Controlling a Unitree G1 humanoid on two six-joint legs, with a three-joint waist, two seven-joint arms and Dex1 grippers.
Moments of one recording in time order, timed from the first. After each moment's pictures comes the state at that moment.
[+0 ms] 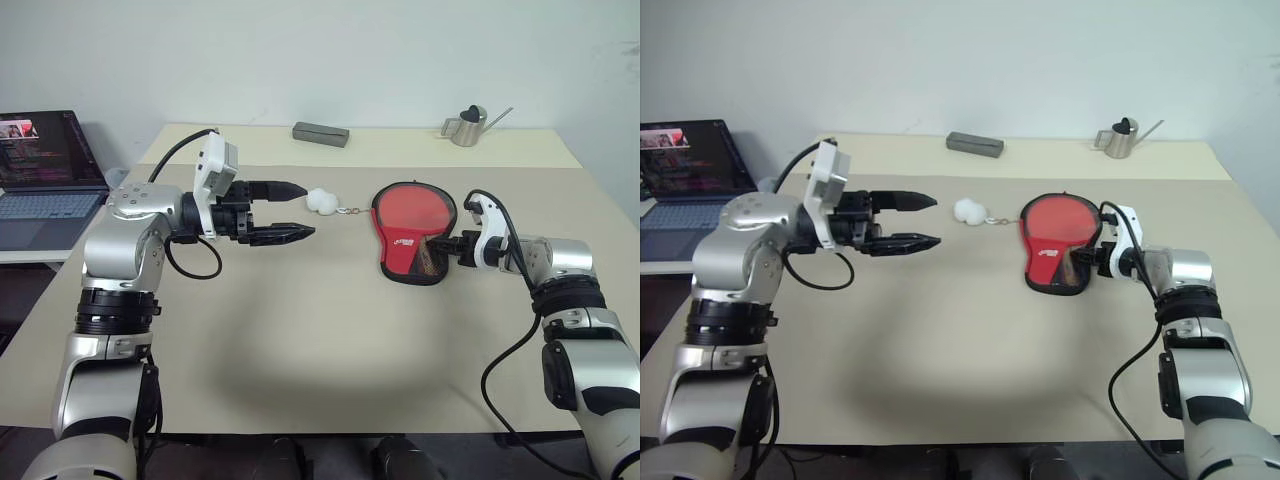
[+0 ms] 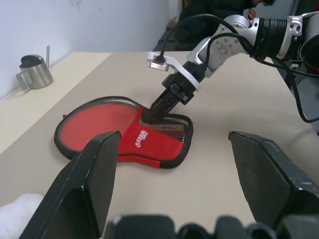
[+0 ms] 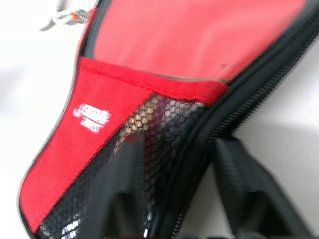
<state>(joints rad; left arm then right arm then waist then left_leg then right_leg) -0.82 0.67 0.05 0.18 -0.43 0.42 -1.38 -0.93 -0.50 -0.09 0.75 0.33 0.86 0.64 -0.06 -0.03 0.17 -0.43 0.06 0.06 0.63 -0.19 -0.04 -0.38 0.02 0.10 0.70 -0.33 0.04</state>
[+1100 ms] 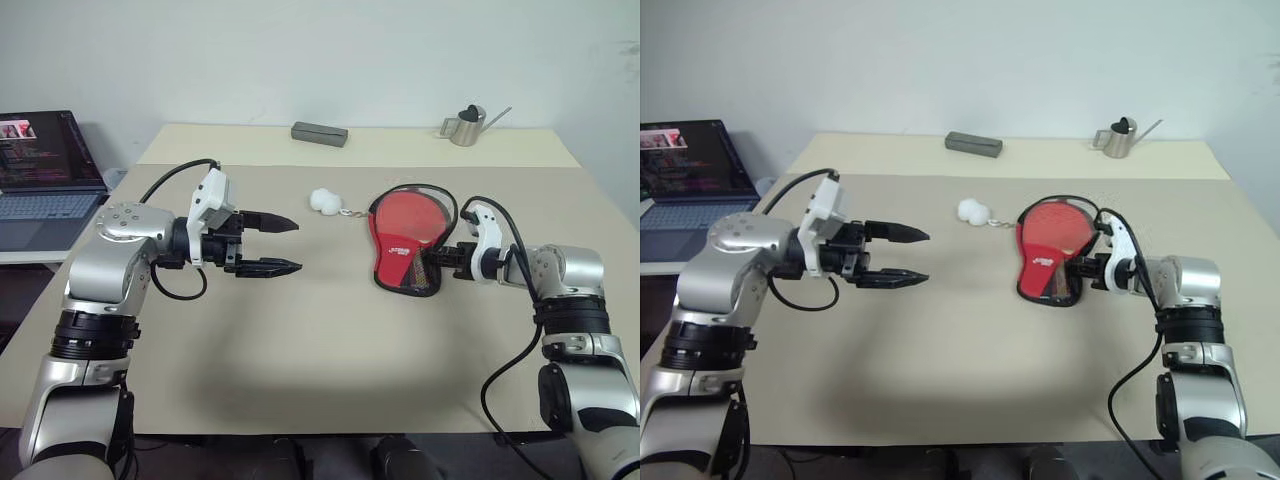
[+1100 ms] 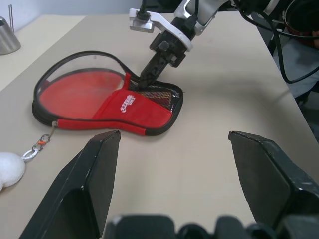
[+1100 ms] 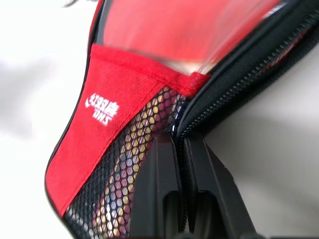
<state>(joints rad) -0.69 0.76 0.01 0.08 -0.43 0.41 -1.42 -0.82 -0.47 -0.15 0.44 0.37 1.09 0.56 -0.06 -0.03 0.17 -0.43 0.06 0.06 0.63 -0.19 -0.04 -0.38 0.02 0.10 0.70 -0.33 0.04</state>
